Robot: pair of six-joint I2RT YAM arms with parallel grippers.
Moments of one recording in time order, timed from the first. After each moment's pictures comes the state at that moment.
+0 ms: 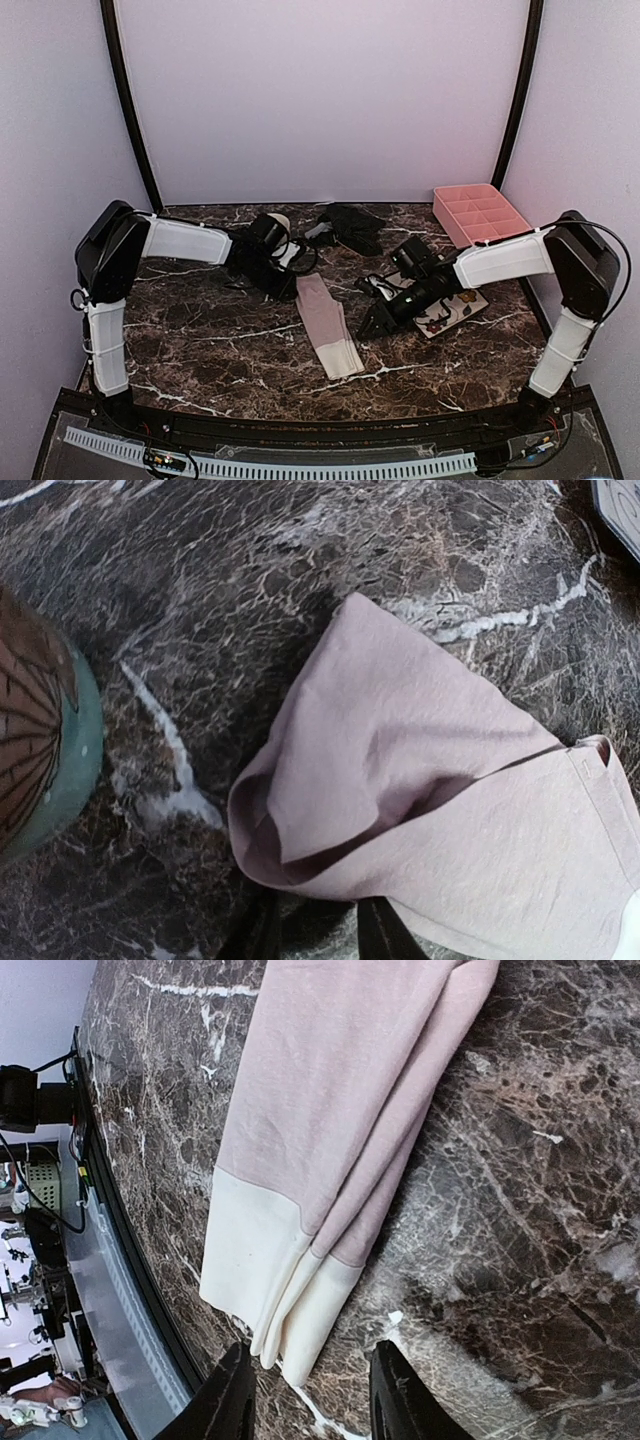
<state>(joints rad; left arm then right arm) -0.65 2.02 1.32 -0.36 0.15 -0.08 0.70 1.74 0.94 -0.32 -0.69 0.26</state>
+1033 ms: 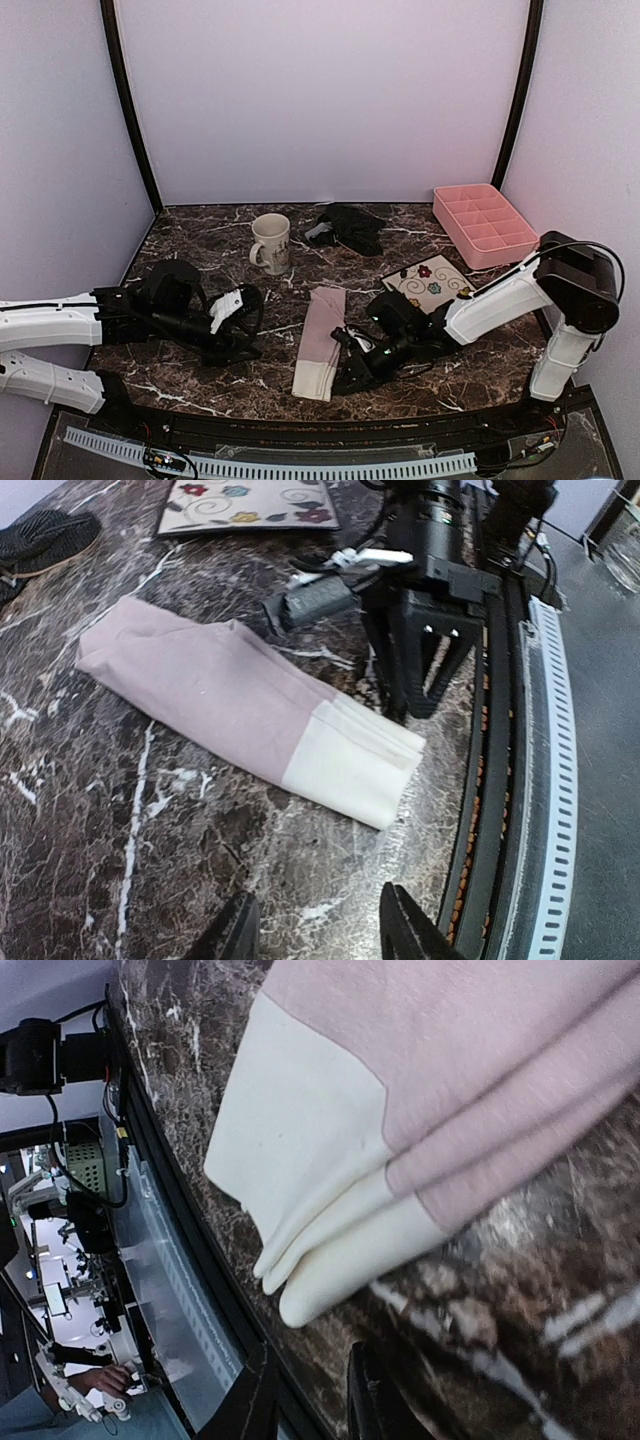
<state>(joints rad) -0.86 1.03 0.58 -0.28 0.36 0.12 1.04 1.77 0.72 0.15 -0.66 0.75</state>
